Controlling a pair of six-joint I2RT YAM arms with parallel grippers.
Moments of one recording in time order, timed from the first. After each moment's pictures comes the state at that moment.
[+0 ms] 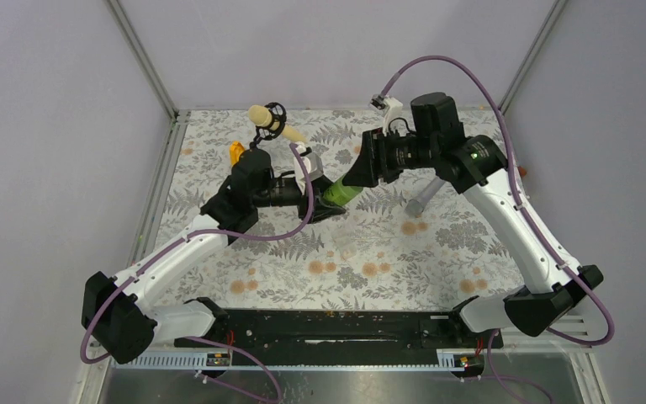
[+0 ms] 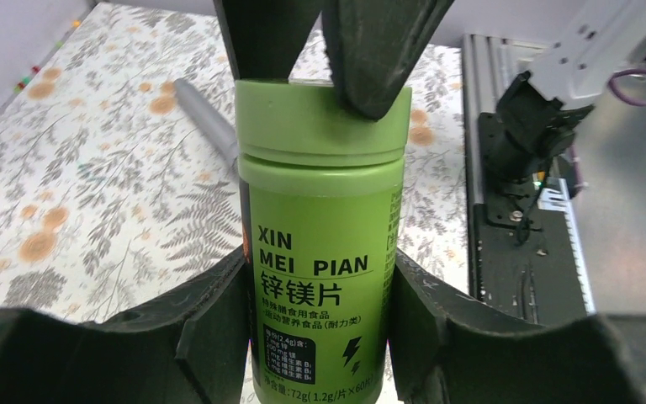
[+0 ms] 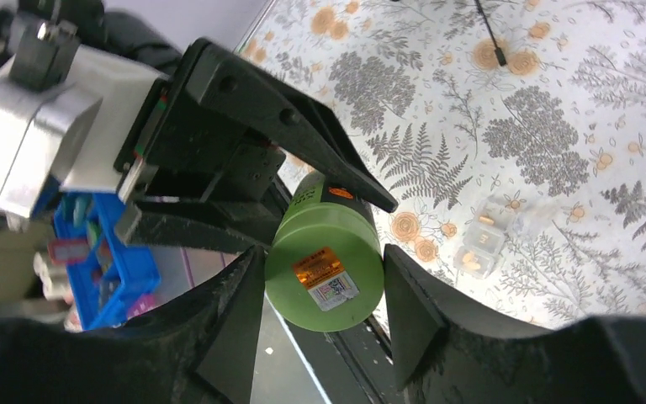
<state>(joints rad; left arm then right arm) -0.65 1.19 0.99 0.03 0.80 0.10 0.55 1.40 1.68 -0.89 -0.63 0.25</state>
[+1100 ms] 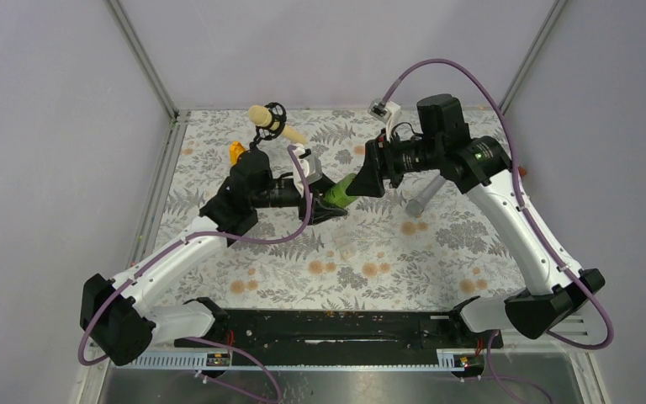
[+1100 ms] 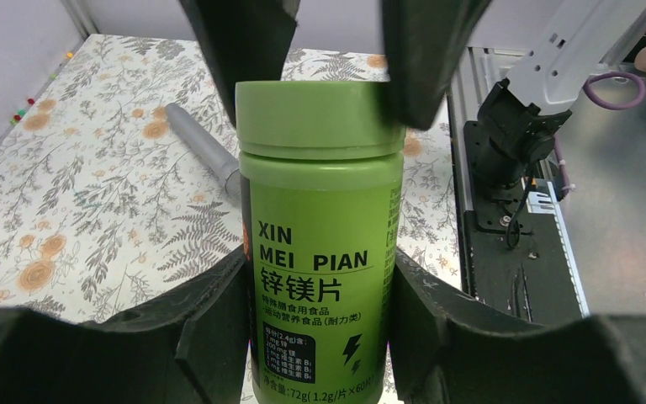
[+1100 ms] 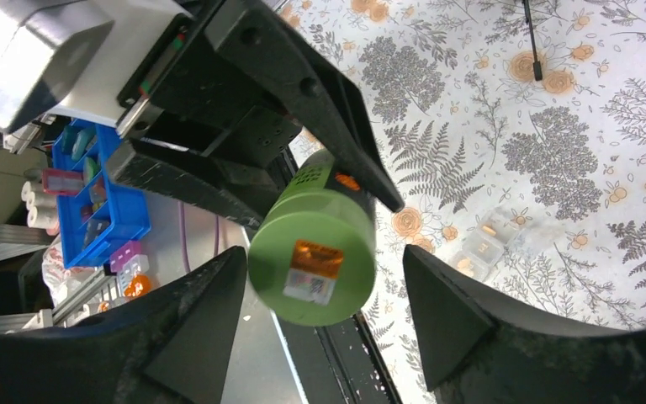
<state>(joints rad) -0.65 1.17 0.97 0.06 0.80 0.11 0.51 1.37 1.64 -0.89 -0.77 0.12</state>
